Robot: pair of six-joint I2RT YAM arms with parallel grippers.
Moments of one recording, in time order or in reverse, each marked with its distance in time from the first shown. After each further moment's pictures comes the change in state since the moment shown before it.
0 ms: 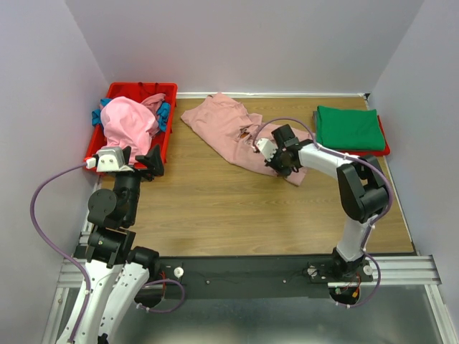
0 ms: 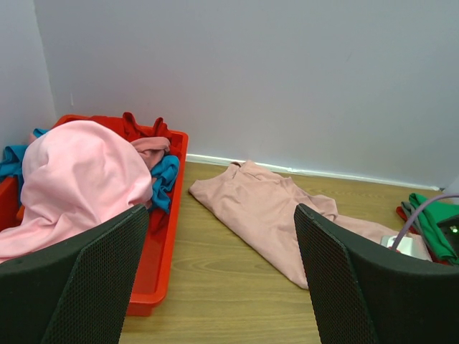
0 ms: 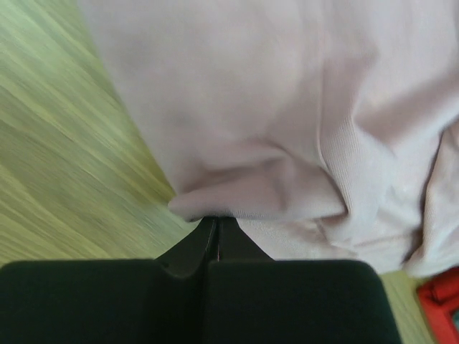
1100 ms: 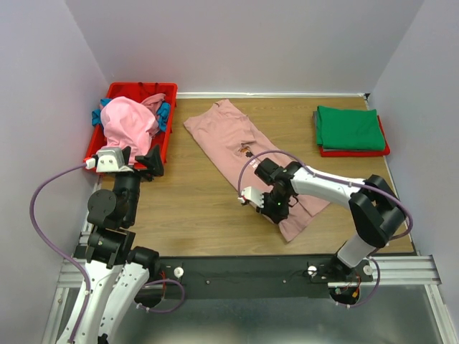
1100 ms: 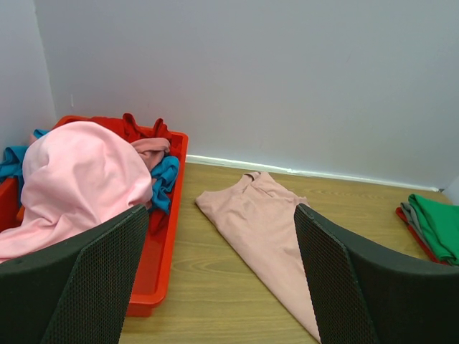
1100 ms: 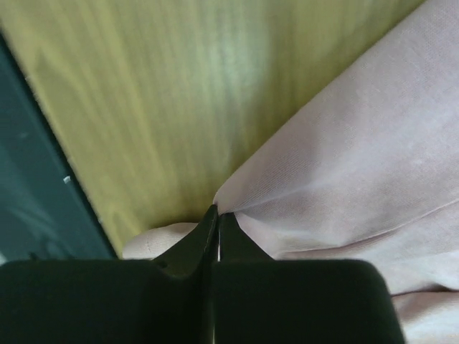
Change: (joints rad) left arm 0.000 -0.003 0.000 0.000 0.000 0.000; right arm 0.322 -0.201 -0.164 -0.388 -0.266 -0.085
